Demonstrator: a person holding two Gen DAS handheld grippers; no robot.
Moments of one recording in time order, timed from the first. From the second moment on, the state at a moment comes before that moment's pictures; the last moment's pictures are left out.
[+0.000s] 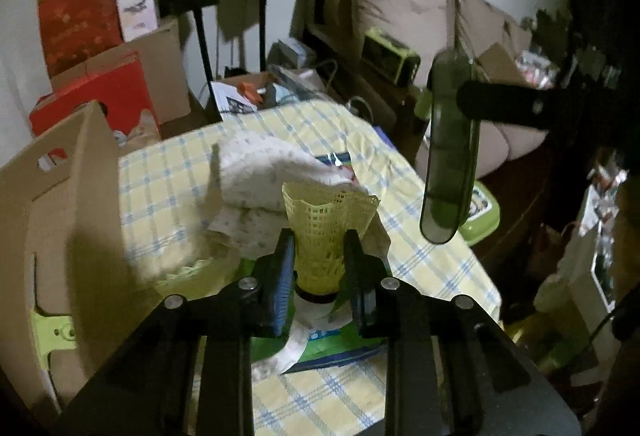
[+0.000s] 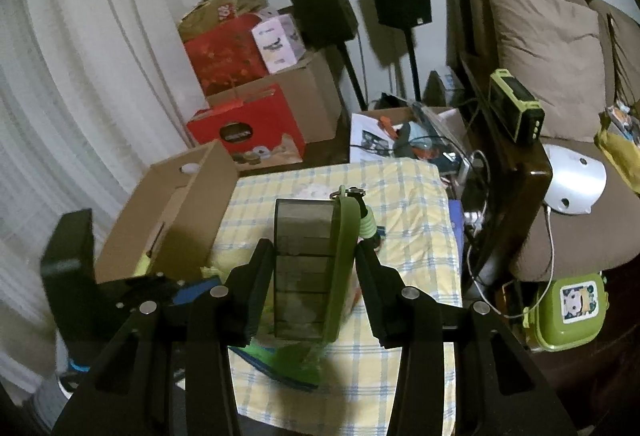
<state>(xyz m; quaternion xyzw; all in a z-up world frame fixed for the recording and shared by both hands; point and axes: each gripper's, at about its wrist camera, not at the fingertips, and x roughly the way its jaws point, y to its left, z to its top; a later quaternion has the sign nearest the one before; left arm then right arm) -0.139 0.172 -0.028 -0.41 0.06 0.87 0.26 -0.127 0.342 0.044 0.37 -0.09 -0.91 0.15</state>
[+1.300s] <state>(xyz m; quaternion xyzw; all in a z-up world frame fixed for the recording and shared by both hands) -0.114 -0.080 -0.014 -0.41 -0.06 0.91 0.09 -0.122 0.113 0.057 0.40 -0.02 -0.86 0.32</state>
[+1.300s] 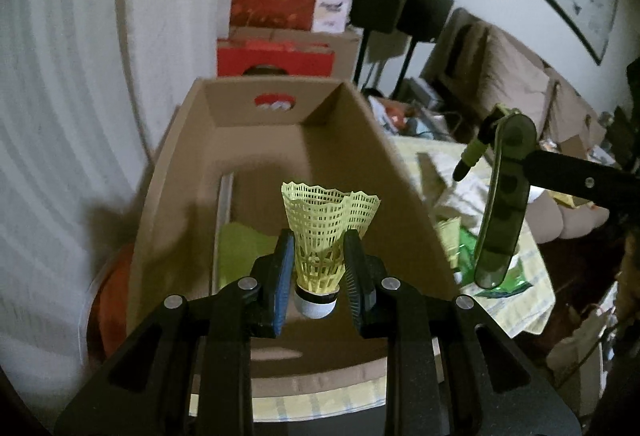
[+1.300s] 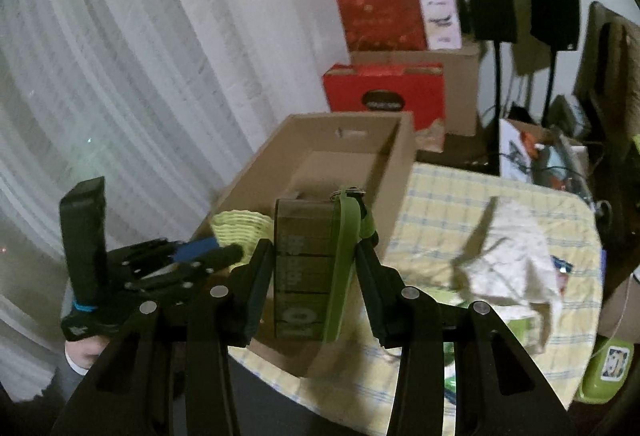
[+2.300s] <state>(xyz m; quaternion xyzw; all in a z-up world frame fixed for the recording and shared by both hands) -0.110 -0.102 -0.058 -0.45 -0.09 0.88 0.09 -0.144 0.022 -0.037 0.49 0.16 -0.83 0.22</state>
